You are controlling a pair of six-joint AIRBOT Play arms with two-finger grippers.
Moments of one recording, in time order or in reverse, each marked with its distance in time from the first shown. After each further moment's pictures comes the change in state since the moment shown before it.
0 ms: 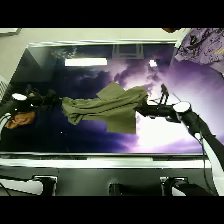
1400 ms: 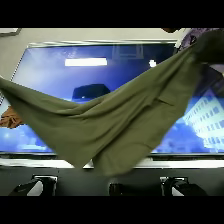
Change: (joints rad) left arm 0.024 0.729 0.142 0.612 -0.318 -0.246; right arm 0.000 0.122 0.923 -0.822 0.494 0.387
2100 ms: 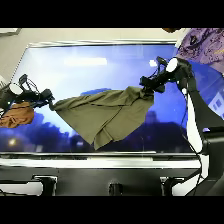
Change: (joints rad) left arm -0.070 -0.665 -0.026 -0.081 0.138 0.042; right arm 0.000 -0.684 0.000 0.174 -0.010 0.039
